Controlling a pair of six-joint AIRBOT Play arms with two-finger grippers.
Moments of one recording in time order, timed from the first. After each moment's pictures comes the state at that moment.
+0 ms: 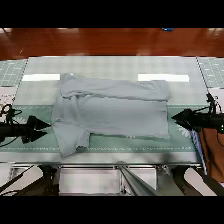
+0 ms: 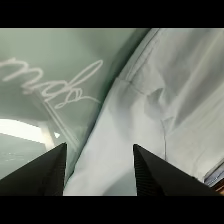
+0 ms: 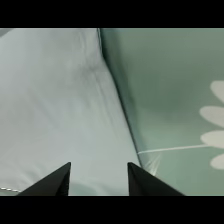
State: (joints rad) left arm 0.74 -1.15 0.51 0.91 -1.26 -1.29; right arm -0.55 -1.02 0.54 -0.85 1.18 1.21
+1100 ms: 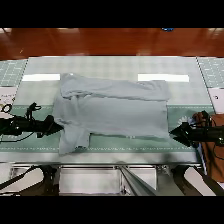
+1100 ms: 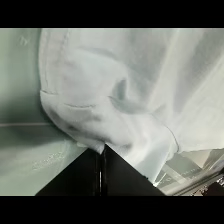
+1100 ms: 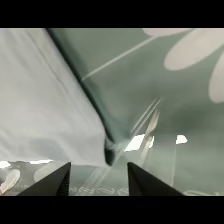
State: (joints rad) left arm 0.46 -1.24 0.50 0.84 -1.17 -1.18; right arm -0.64 -1.01 0.41 -0.96 1.29 1.32
